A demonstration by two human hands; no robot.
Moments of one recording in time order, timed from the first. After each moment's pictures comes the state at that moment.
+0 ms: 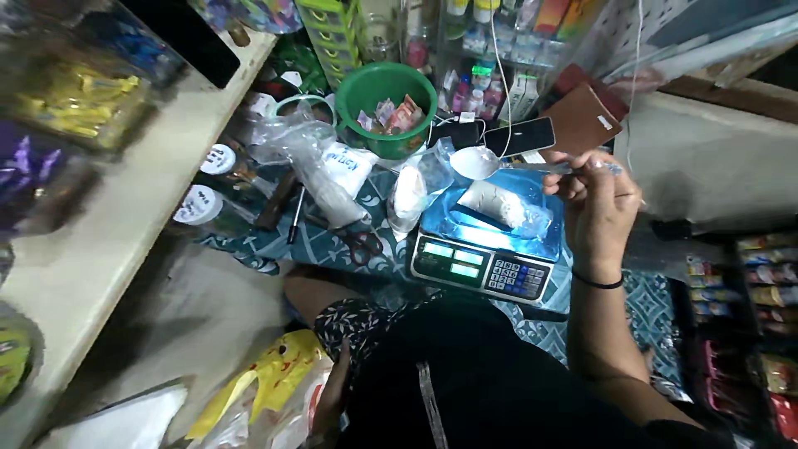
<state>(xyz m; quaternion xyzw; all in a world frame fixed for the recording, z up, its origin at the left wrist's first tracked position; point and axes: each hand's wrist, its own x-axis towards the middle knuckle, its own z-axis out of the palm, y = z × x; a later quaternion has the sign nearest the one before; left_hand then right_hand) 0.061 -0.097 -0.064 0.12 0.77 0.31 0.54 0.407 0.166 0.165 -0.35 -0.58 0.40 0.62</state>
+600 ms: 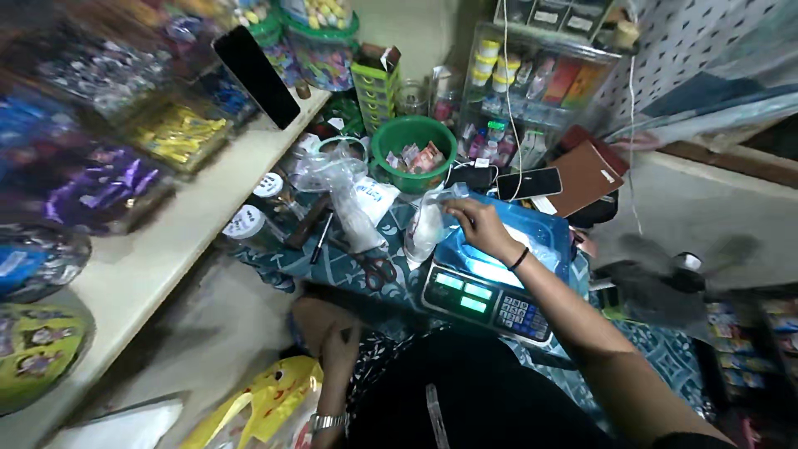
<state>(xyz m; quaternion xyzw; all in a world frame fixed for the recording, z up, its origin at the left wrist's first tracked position) 0.058 -0.006 -0.016 0.34 0.83 0.30 0.33 0.313 0.241 0.106 -0.29 -0.86 0.22 0.35</state>
